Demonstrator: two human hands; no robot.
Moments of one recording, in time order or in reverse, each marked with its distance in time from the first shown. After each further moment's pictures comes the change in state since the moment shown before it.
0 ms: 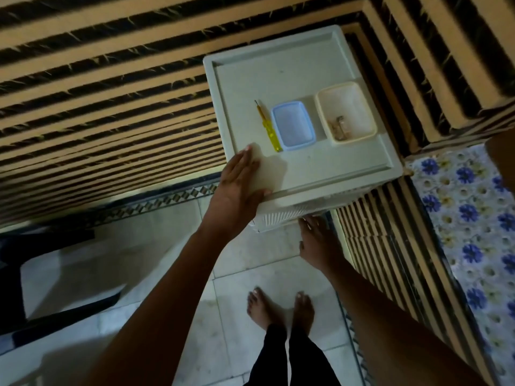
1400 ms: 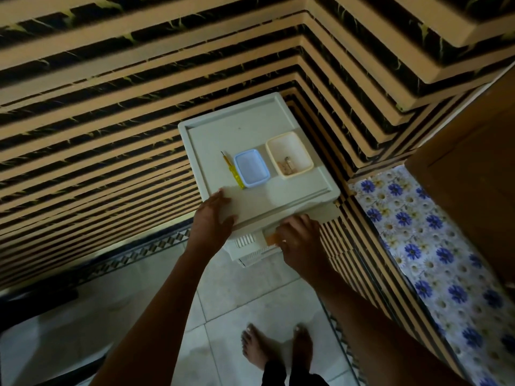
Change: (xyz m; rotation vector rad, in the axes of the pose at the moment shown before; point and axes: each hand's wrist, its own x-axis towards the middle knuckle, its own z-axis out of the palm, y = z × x) left_hand 0.011 0.036 -0.022 -0.064 -0.003 -0.246; right_hand -0.053 -0.003 -0.111 0.221 0.850 -0.232
